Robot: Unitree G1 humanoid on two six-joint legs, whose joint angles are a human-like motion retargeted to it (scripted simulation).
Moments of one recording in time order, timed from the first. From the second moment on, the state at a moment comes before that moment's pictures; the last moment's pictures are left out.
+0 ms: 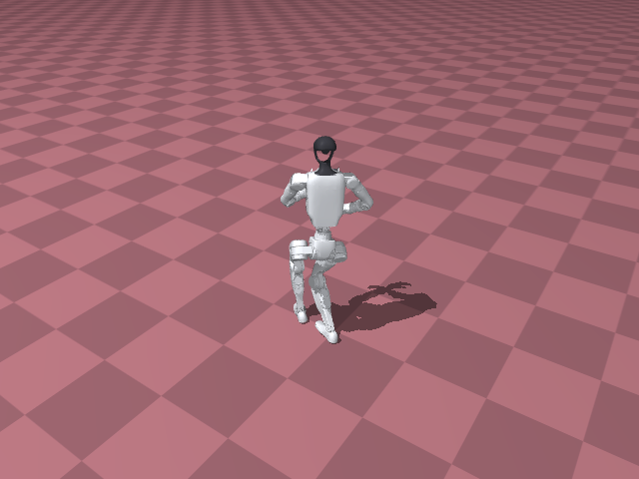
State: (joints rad) left arm -0.72 0.33 -0.93 -0.13 -0.26 -0.31 0.07; right arm -0.25 -0.68 0.87 0.11 -0.19 -0.35 -0.36; waist -0.17 -0.10 -0.07; left_leg -1.01 -0.23 0.13 0.96 -0.14 -0.11; right_leg -0.69 0.13 0.15 1.33 -0.86 -0.01
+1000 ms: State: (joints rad) left arm -0.33 1.22 -0.67 -0.50 0.03 -0.35 -0.10; right arm -0.48 -0.67 0.93 -0.33 0.03 -0.24 0.06; waist 0.31 0.00 -0.29; left_leg -0.41 -0.24 -0.09 1.16 -0.80 0.08; right_leg -0.82 -0.06 -0.03 1.40 -0.43 0.19
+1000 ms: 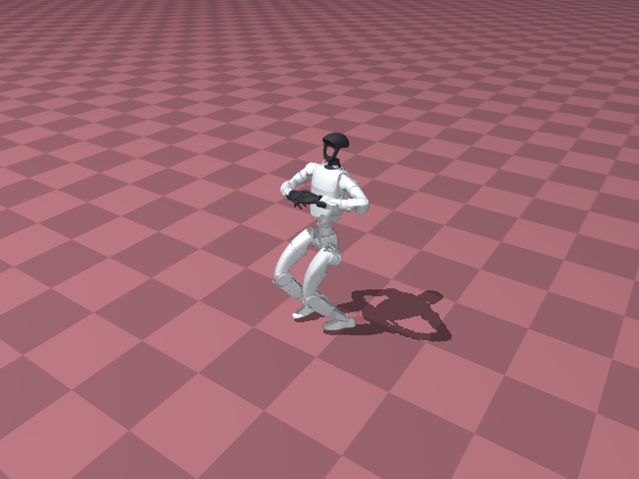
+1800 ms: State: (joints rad) left arm 0.81 0.37 -0.11 0.72 0.03 -0.19 -0.21; right arm -0.78 -0.45 0.52 -0.12 -0.11 -0.25 -0.34; waist 0.45 -0.14 -0.19; left_leg -0.40 0.00 0.31 1.02 -0.61 0.08; right_leg -0.47 -0.11 -0.11 1.16 -0.64 0.03
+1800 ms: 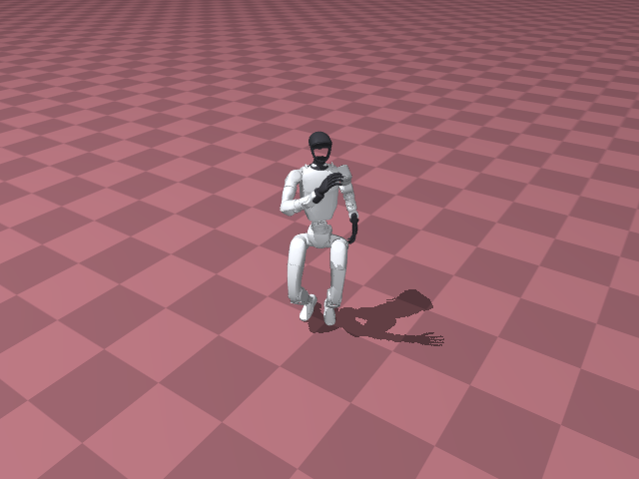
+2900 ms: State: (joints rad) left arm 0.38 0.62 0.68 -0.53 -0.12 -0.54 0.67; right arm 0.62 -0.74 -0.50 -0.41 0.27 -0.52 -0.41; waist -0.18 -0.12 0.11; left_leg -0.89 -0.04 0.15 1.07 -0.01 -0.25; right_leg -0.31 -0.11 -0.04 1.36 -0.69 0.03
